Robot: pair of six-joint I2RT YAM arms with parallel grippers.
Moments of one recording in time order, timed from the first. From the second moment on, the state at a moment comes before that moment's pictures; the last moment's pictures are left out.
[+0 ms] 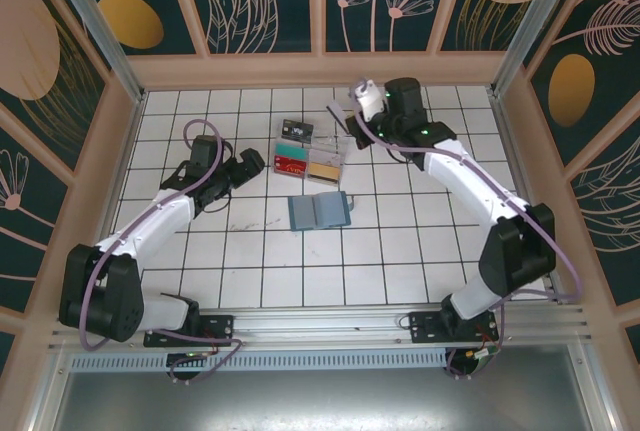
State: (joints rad) left arm -0.28 1.34 0.84 -0.27 0.08 -0.80; right arm 0.46 1.58 1.36 -0.35 -0.30 -0.18
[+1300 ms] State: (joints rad) left arm -0.28 1.35 0.77 -0.20 0.21 -0.82; right arm 0.51 1.96 1.58 -0.59 -0.35 -0.79
